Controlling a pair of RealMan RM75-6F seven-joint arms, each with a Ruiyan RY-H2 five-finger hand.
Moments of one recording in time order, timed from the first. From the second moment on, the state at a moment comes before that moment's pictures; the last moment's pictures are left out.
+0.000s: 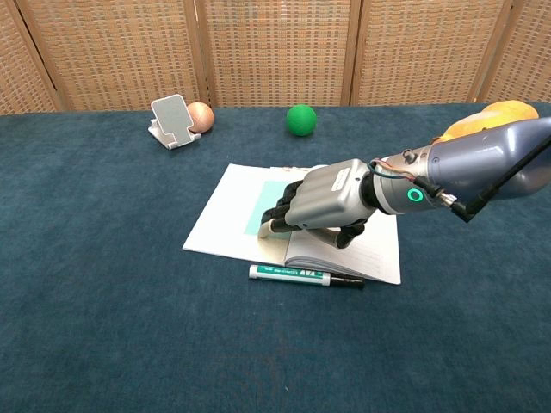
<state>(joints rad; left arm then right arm) -0.22 -1.04 -0.11 -1.70 1.12 1.21 0.10 1.22 -1.57 -0.02 -1.28 -1.24 0.49 -0.48</state>
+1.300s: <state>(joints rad) -0.17 -1.02 -0.08 -1.70 1.29 1.32 0.00 0.59 -1.24 0.00 -1.55 -1.44 1.44 -0.13</state>
